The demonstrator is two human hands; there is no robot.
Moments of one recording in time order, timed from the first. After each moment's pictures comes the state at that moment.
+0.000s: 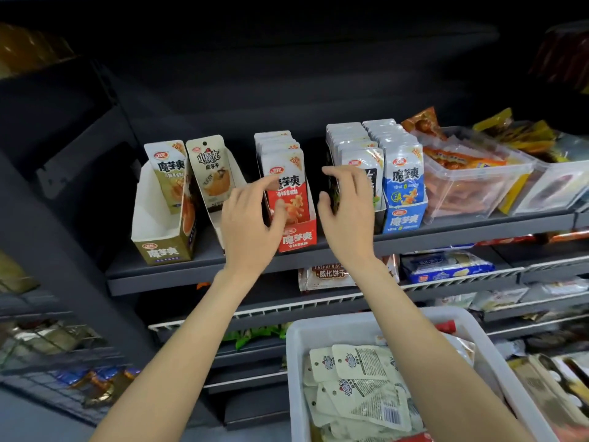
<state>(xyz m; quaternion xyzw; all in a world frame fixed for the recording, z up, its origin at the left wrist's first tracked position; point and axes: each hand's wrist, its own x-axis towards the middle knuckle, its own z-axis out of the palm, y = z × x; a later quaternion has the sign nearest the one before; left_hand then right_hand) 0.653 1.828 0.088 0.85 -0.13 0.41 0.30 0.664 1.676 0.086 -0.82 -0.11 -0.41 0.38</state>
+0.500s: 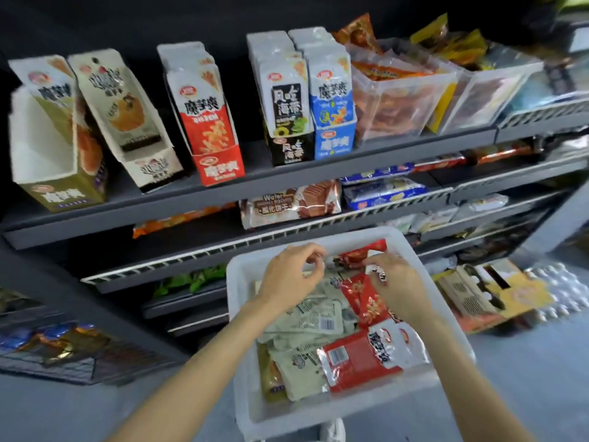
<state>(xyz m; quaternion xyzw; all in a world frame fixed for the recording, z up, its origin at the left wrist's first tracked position) 0.552 1.707 -0.045 0.89 -0.25 -0.01 0.37 0.505 1.493 -0.073 -0.97 0.03 -0.04 0.24</state>
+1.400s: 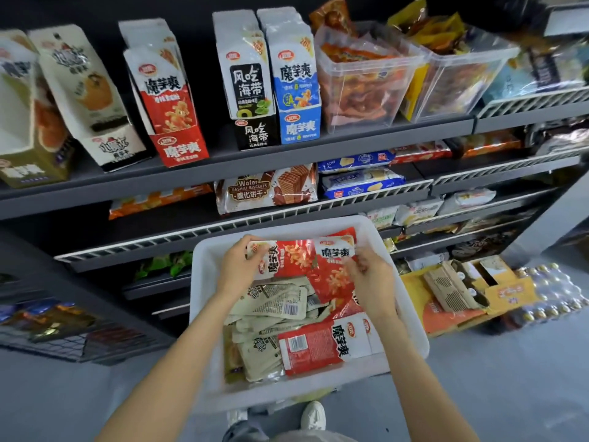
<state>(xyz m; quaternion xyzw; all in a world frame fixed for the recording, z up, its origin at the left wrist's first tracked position) 0.552 1.707 -0.086 0.88 0.01 -0.04 0.48 0.491 1.482 -0.088 -0.89 0.15 -0.11 0.42</state>
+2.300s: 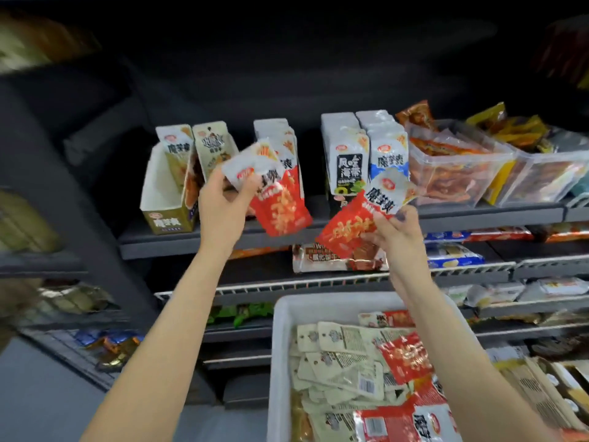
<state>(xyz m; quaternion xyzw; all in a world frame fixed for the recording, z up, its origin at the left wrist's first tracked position) 0.597 1.824 0.113 0.74 -0.05 0.29 0.60 0.585 1.591 0.073 -0.63 0.02 -0.12 0.77</state>
